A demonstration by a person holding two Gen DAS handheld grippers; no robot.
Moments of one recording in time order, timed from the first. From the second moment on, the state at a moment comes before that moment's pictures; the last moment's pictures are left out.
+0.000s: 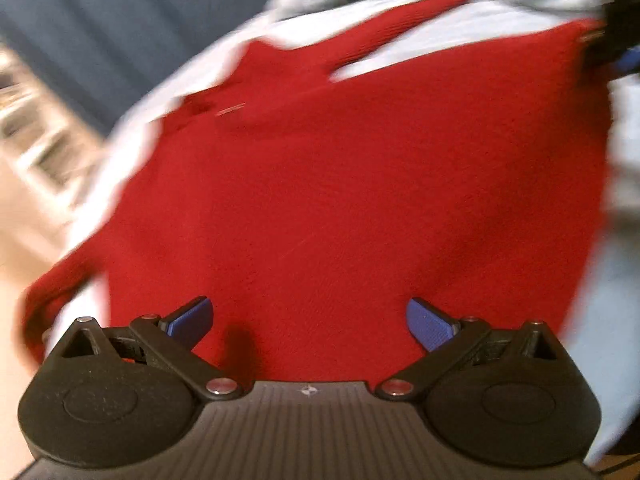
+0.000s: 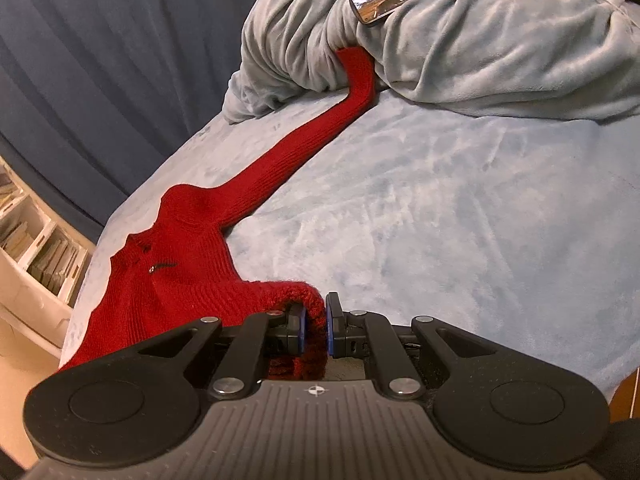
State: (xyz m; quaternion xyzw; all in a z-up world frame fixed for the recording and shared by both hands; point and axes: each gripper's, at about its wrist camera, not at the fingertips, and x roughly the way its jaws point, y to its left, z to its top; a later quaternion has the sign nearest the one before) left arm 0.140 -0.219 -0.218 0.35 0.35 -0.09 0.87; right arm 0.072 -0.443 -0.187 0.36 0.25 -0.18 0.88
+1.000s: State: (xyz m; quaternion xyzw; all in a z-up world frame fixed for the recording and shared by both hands) left arm 0.148 -0.072 -0.195 0.33 0.37 0.02 0.87; right arm 0.070 -0.455 -0.196 0.38 0.25 -0.22 0.86
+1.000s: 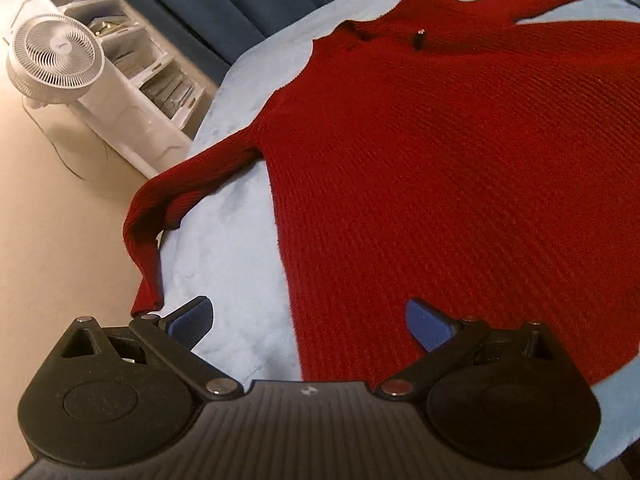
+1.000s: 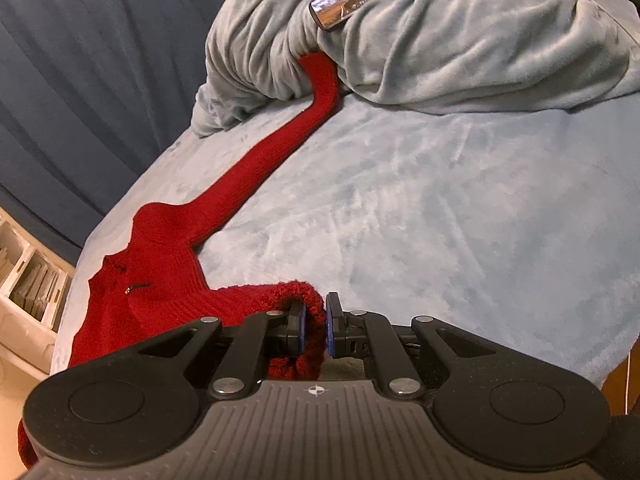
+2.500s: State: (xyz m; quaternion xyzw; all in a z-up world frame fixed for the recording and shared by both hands) left arm 0.107 -0.093 -0.190 0.30 0.39 -0.13 0.86; right arm 0.073 -0.452 -0.199 0.37 0.27 -0.22 0.86
